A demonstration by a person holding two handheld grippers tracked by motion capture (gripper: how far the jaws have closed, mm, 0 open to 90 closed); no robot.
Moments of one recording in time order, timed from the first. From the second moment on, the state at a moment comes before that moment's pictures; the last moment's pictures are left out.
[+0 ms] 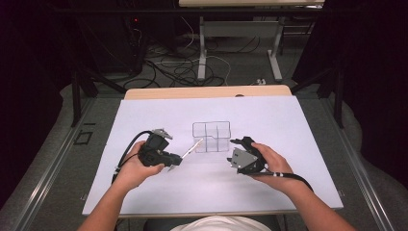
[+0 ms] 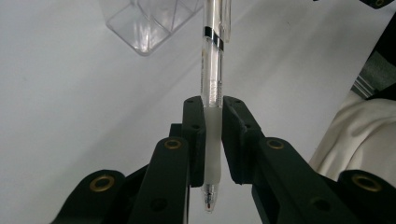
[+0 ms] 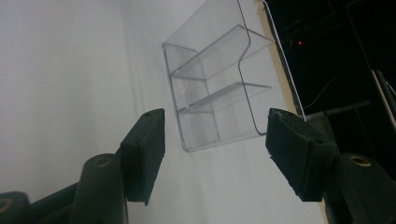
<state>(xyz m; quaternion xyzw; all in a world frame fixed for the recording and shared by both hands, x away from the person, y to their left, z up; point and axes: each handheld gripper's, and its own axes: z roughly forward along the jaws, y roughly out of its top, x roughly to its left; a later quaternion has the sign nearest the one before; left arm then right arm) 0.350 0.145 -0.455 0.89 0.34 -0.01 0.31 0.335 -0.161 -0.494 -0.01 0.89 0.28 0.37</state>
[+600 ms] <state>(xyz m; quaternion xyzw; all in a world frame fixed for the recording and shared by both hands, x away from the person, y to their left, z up) 0.348 0.115 -0.478 0.89 0.35 -0.05 0.28 0.303 -0.125 -0.502 -0.14 0.86 0.26 0.41</state>
